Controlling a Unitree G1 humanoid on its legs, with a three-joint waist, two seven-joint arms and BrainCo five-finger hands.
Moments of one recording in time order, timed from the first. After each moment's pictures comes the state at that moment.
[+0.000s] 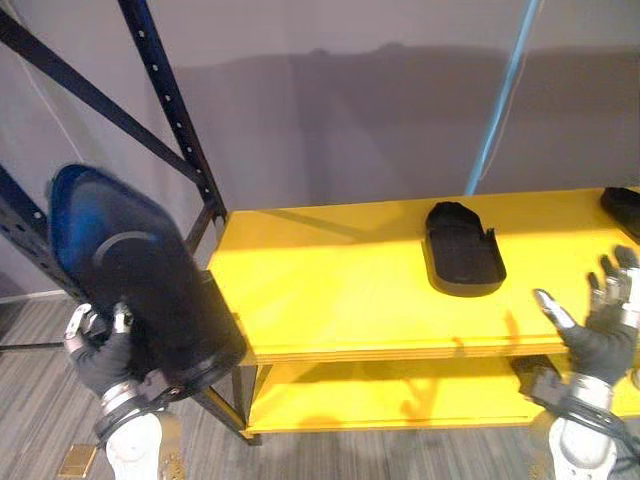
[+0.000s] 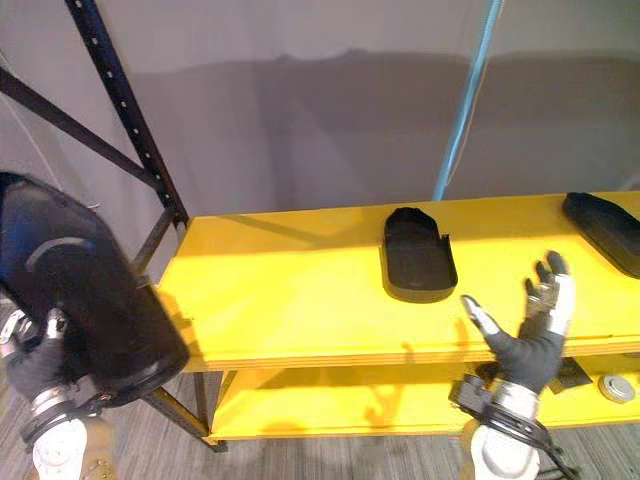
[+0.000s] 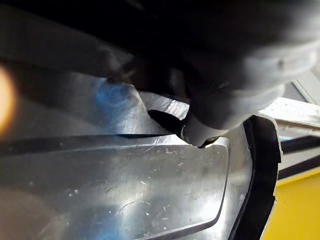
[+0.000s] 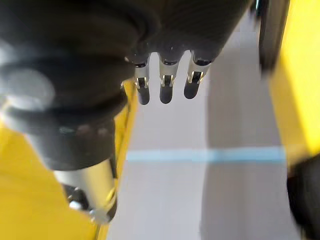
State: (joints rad) left arm 0.11 0.09 0.39 -0.28 -0.23 -0.22 0.40; right arm 0.21 -0.01 -0.49 -0.43 0.10 -0.29 -0.25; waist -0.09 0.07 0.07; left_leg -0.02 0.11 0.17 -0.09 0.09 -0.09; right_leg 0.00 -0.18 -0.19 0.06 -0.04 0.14
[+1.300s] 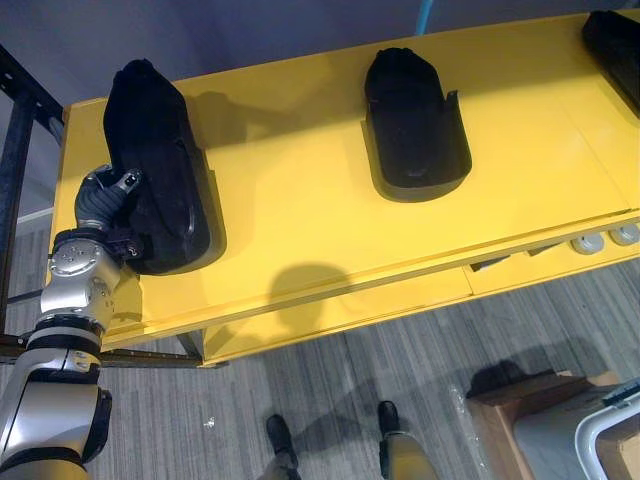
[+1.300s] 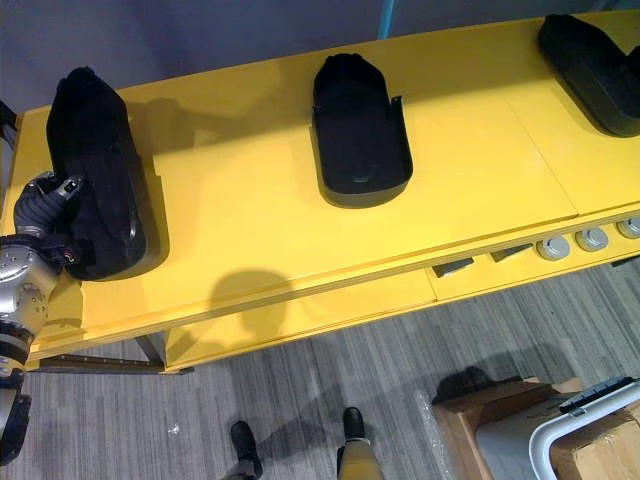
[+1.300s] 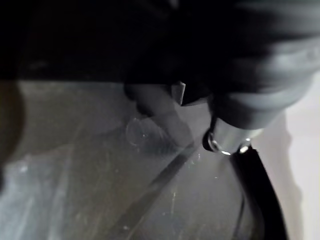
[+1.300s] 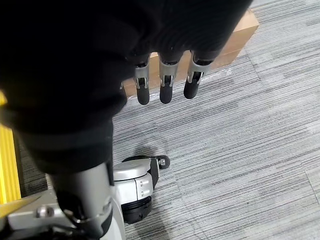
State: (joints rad) left arm -0.90 0.85 -0.11 0.87 -0.66 -0.08 0.01; right arm 0.31 -0.09 -0.19 0.78 -0.06 -0.09 -0.03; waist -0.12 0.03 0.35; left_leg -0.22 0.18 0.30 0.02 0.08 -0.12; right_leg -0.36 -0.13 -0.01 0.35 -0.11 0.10
